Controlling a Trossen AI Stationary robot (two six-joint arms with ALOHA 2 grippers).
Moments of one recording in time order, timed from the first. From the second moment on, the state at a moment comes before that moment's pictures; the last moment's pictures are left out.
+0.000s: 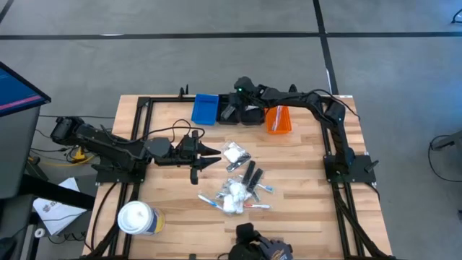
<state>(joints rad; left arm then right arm) -0.20 1.15 0.68 0.47 -0.28 -0.19 -0.55 2.11 1.53 -0.21 0.20 -0.73</state>
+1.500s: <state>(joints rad) -0.21 1.15 0.68 0.48 -0.28 -0.19 -0.63 2.23 1.86 -0.59 -0.13 -0.06</state>
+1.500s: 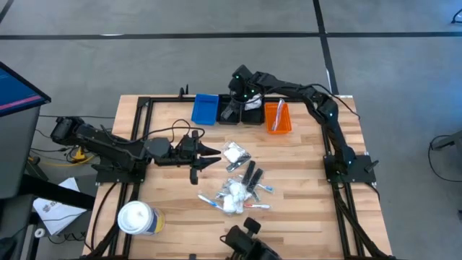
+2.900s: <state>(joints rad) -0.21 1.15 0.68 0.48 -0.28 -0.18 -0.65 2.25 1.90 -0.67 -0.06 -0.08</state>
